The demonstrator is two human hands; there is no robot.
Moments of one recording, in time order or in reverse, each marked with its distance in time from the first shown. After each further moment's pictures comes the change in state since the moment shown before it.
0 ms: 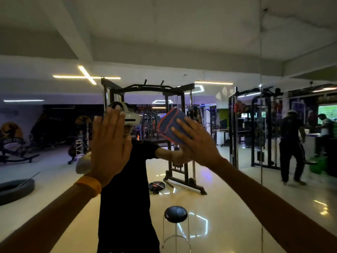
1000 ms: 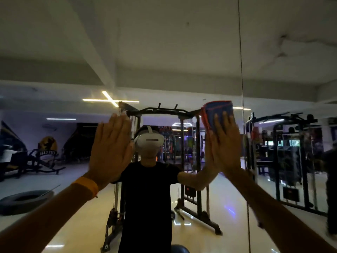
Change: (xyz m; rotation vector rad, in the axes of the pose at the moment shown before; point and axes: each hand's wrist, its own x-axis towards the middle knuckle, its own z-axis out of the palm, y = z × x) left_hand 0.093 0.108 0.065 0.265 -0.036 0.015; right_hand -0.033 0.211 0.007 0.161 0.270 0.489
